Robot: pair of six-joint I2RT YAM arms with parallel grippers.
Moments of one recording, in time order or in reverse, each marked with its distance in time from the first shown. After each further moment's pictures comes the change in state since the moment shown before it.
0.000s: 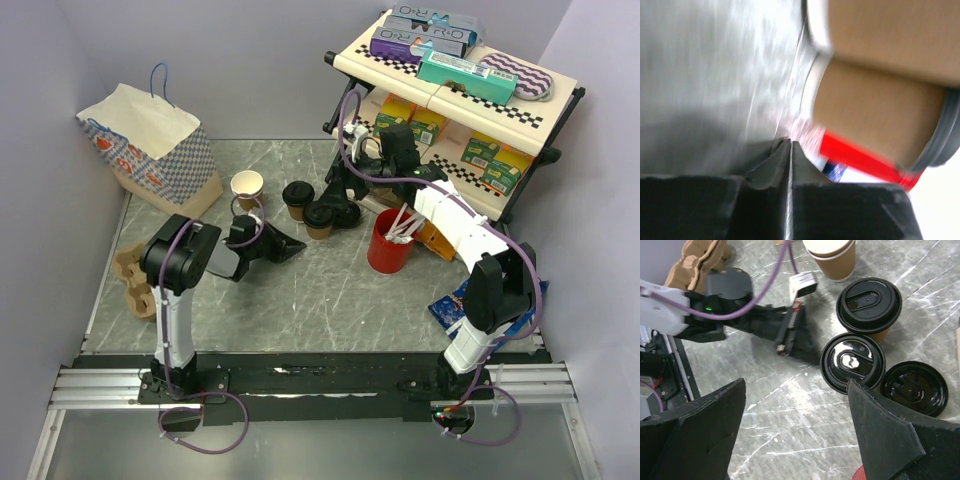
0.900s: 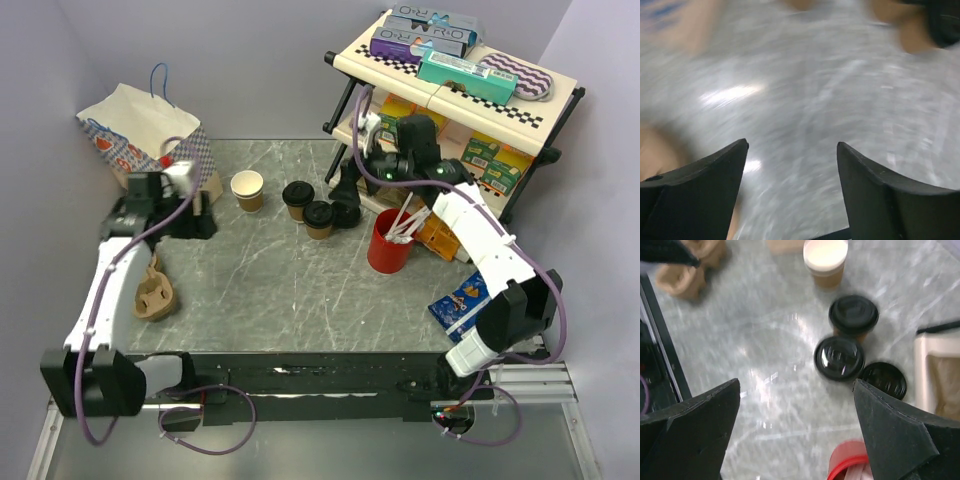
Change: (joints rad) left arm 0.354 -0.886 0.358 -1.568 -0.195 1.349; right arm 0.000 -0.143 0.056 -0.163 0.058 -0.148
